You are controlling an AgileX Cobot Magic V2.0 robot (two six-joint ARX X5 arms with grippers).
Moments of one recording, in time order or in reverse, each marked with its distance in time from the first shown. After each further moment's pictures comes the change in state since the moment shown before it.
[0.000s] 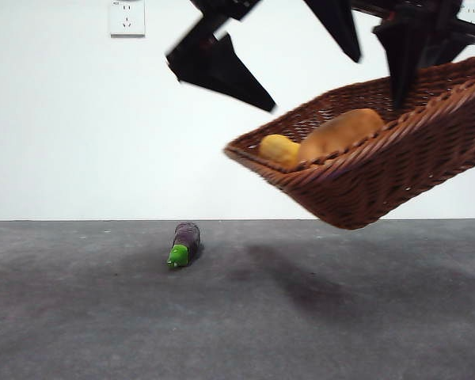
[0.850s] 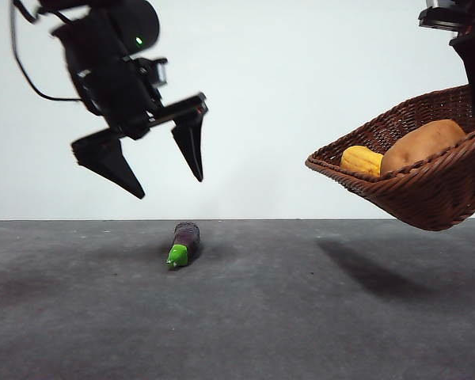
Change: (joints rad) left arm 0.491 0.359 0.247 -0.202 0.084 0.012; right arm -0.230 0.000 0.000 -0.040 0.003 -0.072
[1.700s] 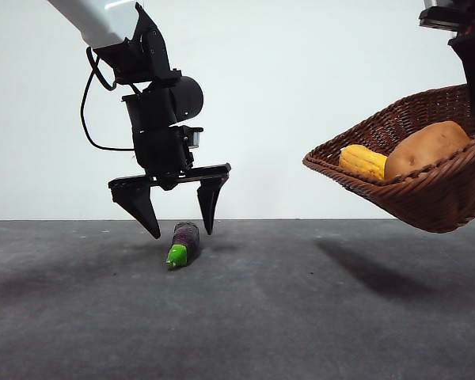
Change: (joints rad) left arm 0.003 0.438 0.490 -0.241 -0.132 0.018; right arm 0.000 0.000 0.000 0.014 0.000 -0.041
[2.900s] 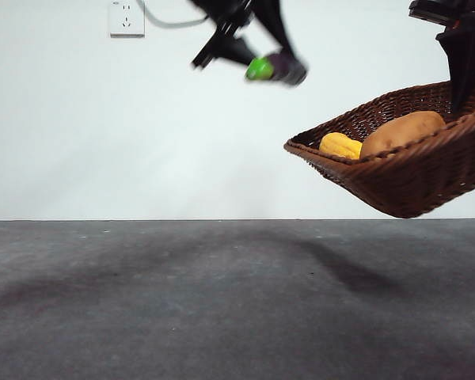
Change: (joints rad) left arm -0.157 0.017 0.734 -0.451 0.495 0.060; right arm 0.000 0.000 -0.002 0.027 -0.098 0.007
